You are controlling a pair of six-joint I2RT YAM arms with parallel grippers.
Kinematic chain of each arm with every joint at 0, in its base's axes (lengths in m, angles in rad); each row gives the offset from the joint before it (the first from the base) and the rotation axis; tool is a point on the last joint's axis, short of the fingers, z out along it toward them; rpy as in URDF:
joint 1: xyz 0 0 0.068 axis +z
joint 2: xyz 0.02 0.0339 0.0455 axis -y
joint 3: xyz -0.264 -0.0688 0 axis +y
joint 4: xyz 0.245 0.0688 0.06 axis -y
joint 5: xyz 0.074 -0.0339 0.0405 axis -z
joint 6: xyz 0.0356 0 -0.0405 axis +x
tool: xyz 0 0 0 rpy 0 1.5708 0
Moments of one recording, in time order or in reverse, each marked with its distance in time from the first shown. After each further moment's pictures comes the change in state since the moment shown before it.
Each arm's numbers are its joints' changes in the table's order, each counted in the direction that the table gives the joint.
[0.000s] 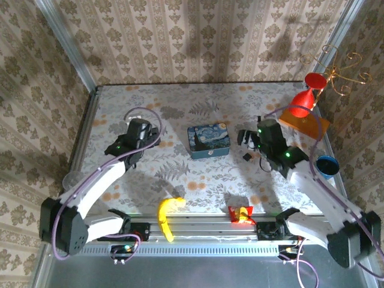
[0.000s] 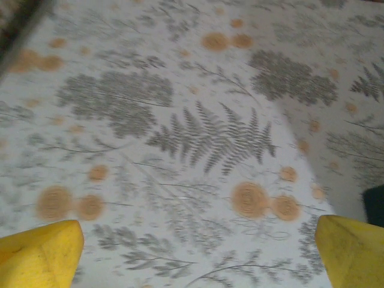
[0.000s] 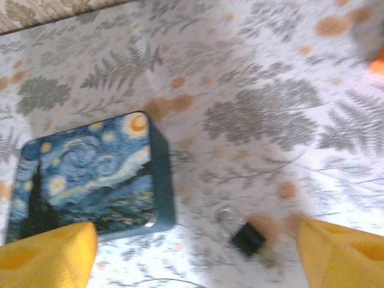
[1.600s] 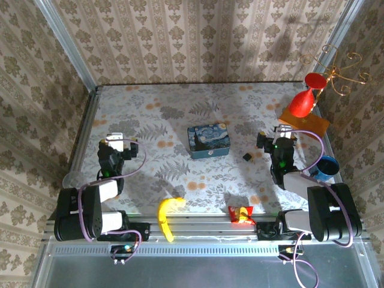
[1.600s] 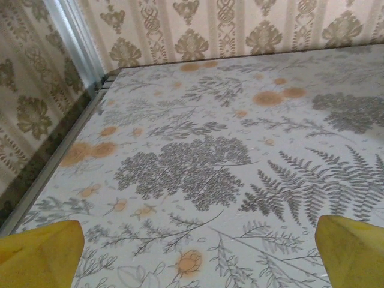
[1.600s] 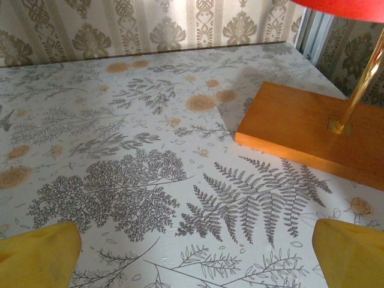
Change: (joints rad) left arm 0.507 -0.152 0.608 1.262 0.483 0.550; right arm -0.335 -0.275 0.484 1.078 0.020 -0.352
